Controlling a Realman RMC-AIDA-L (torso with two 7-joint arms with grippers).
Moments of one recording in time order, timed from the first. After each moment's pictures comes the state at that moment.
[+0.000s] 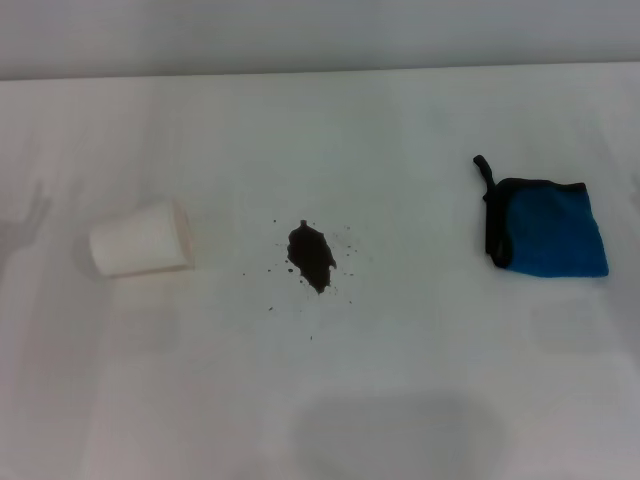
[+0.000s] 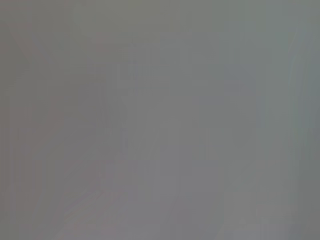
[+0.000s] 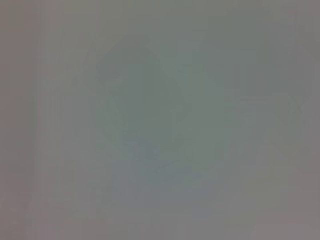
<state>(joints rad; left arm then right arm) -0.46 -2.08 2.82 0.01 -1.41 1.29 -0.32 0.23 2.00 -0.70 -0.12 2.31 1.28 -2.75</state>
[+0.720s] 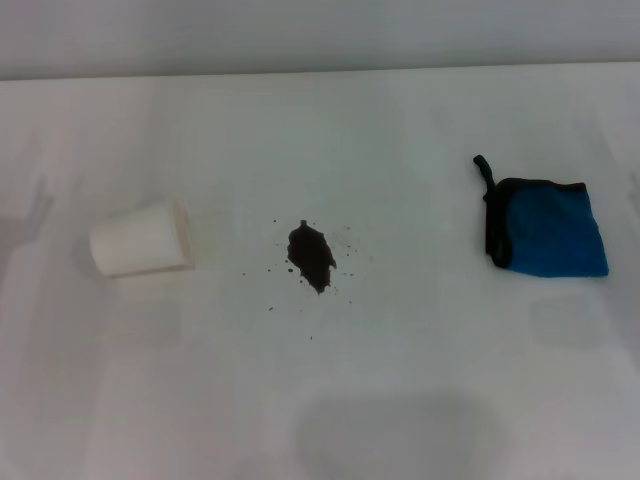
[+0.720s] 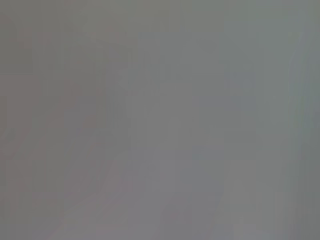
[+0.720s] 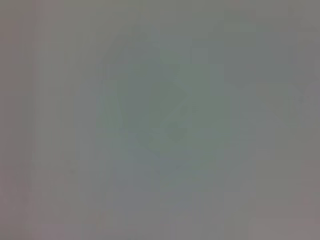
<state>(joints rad) -0.47 -2.08 2.82 0.01 -1.40 1.27 -0.34 0.24 2.00 -0.70 -0.12 2.31 1.25 -2.75</state>
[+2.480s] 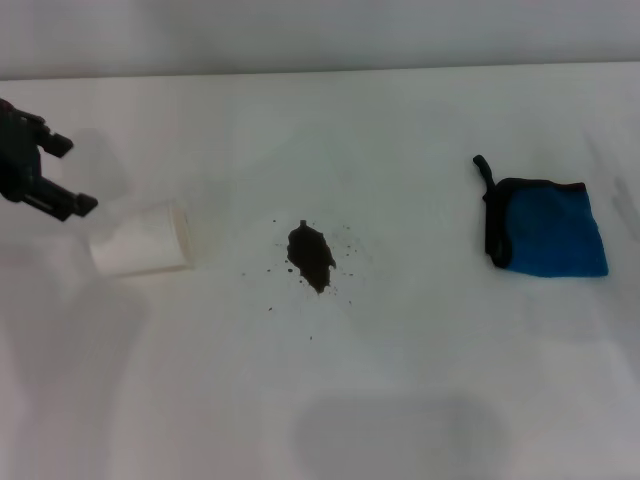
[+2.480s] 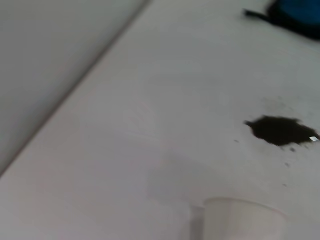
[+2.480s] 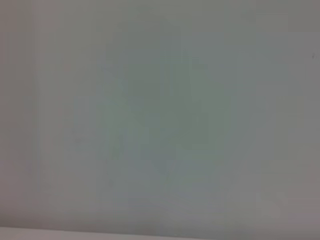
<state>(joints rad) -1.25 -1.97 2.85 -0.76 0.40 1.57 -1.26 0.27 2.01 -0.70 -0.06 2.31 1.18 -2.75</state>
